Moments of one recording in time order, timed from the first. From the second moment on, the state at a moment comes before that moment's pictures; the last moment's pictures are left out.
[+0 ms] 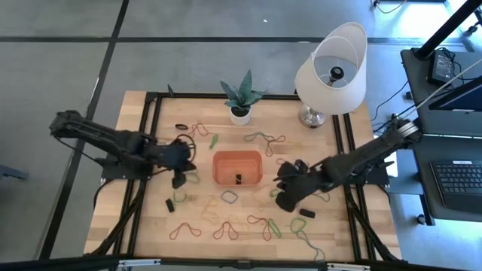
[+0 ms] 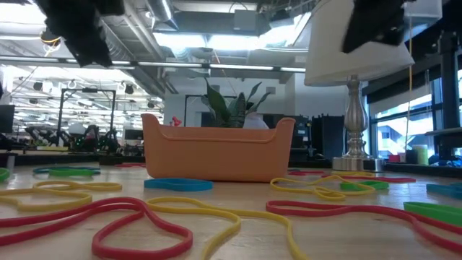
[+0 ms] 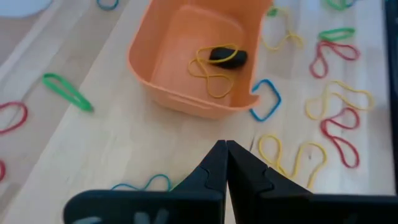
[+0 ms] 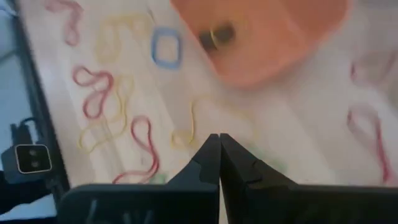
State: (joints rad) left arm -0.27 0.87 0.71 -0.66 -0.19 -0.55; right arm 0.49 1.48 1.19 -0.81 0.30 1.01
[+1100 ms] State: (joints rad) left arm -0.27 0.70 0.66 -0.72 -0.13 -0.40; right arm 0.66 1.97 1.33 -0.95 -0.05 2.09
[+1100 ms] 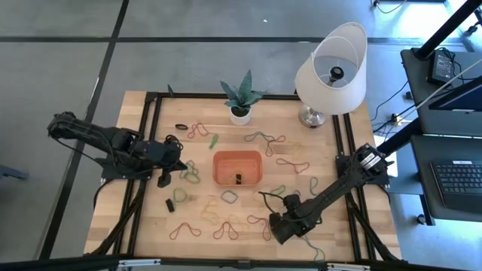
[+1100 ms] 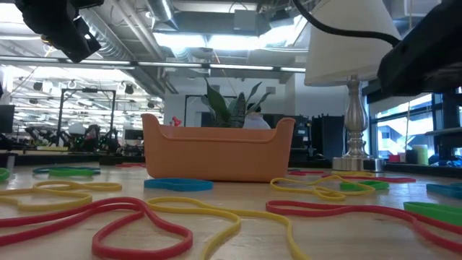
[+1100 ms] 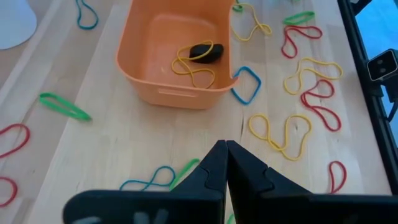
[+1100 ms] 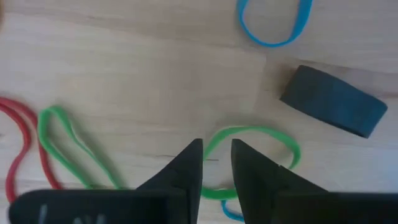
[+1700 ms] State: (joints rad) left arm -0.27 0.70 0.66 -0.74 -0.13 -0.40; right arm 0.67 1.97 1.33 -0.91 -0.06 2.12
